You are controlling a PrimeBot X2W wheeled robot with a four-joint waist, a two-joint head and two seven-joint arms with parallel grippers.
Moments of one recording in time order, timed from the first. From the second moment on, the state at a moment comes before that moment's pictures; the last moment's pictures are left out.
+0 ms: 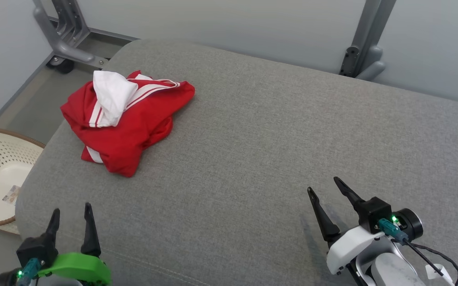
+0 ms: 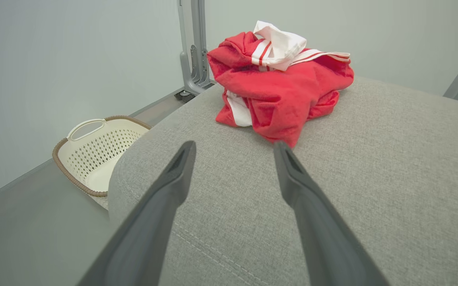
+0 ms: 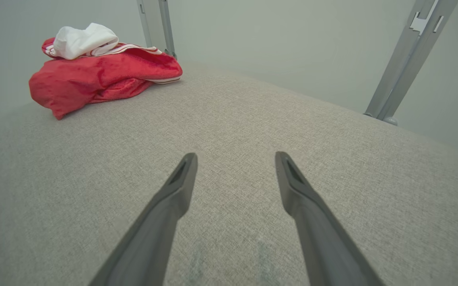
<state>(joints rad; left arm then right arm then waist) -0.07 0.05 0.15 0.43 -0.13 -0.10 -0.26 -0.18 -0.11 0.24 0.41 0.09 0.13 -0.26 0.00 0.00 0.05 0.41</state>
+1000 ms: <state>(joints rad) -0.54 0.37 0.01 0.75 -0.27 -0.13 -0.26 -0.26 -0.20 0.28 0.37 0.10 0.13 -0.26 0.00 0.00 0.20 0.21</state>
